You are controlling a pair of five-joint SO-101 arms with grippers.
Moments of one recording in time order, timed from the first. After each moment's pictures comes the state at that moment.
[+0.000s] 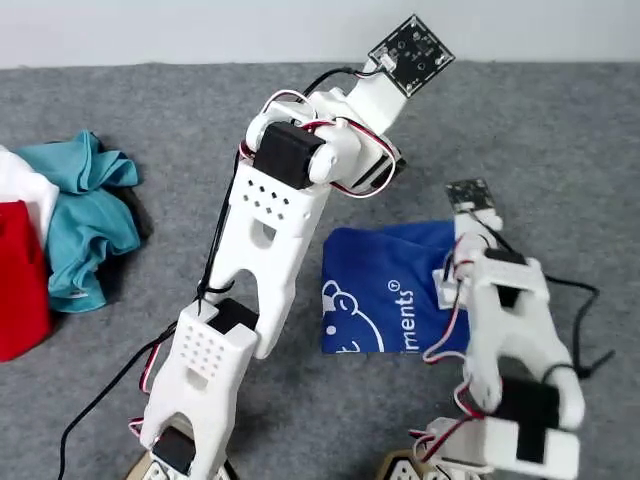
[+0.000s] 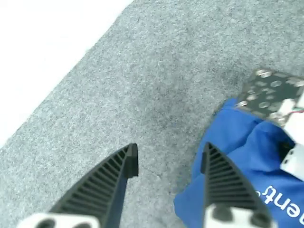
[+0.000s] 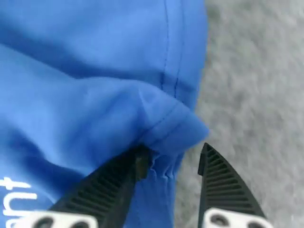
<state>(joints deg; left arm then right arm) 27.7 41.2 -81.4 99.6 -15.6 6.9 -2.3 43.3 42.6 19.2</state>
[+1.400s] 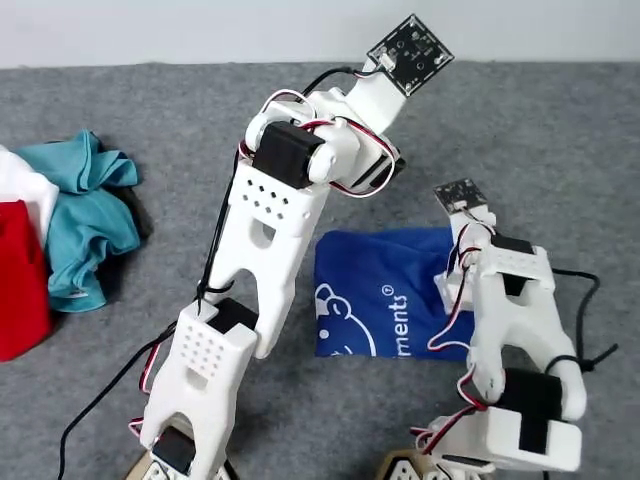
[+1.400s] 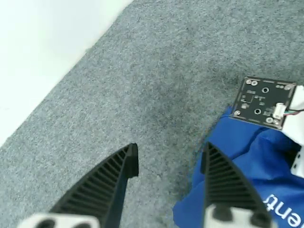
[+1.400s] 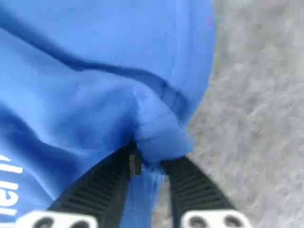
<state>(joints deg) 27.7 41.2 -81.4 99.6 -15.6 8.6 -2.7 38.3 54.9 26.5</state>
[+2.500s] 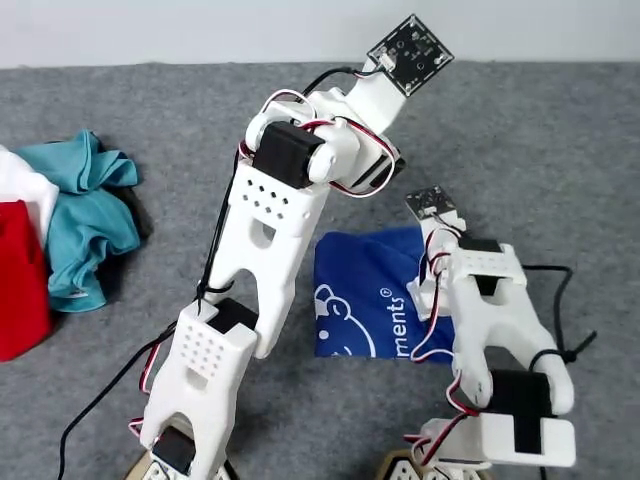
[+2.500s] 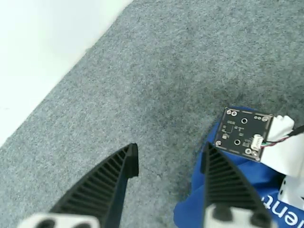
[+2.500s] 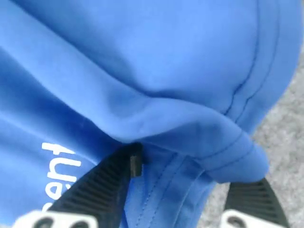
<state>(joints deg) 27.7 41.2 -81.4 99.6 -15.6 1.4 -1.9 41.5 52.0 21.6</state>
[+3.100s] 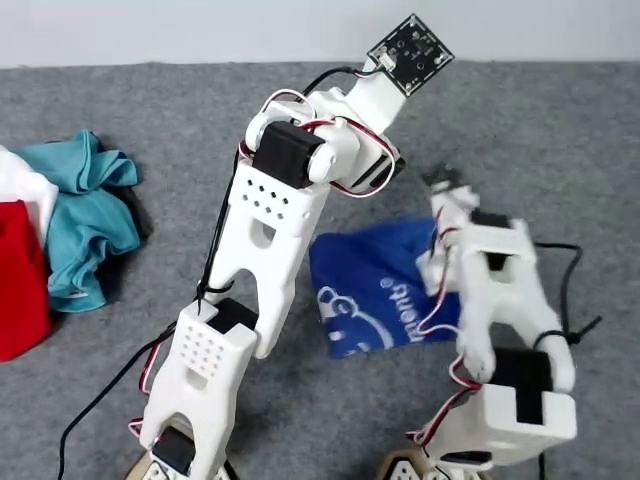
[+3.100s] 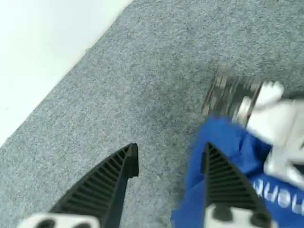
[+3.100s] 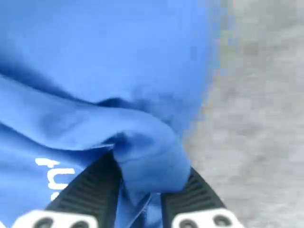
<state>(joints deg) 27.7 41.2 -81.4 99.6 -15.6 6.3 3.5 26.3 55.9 21.0</state>
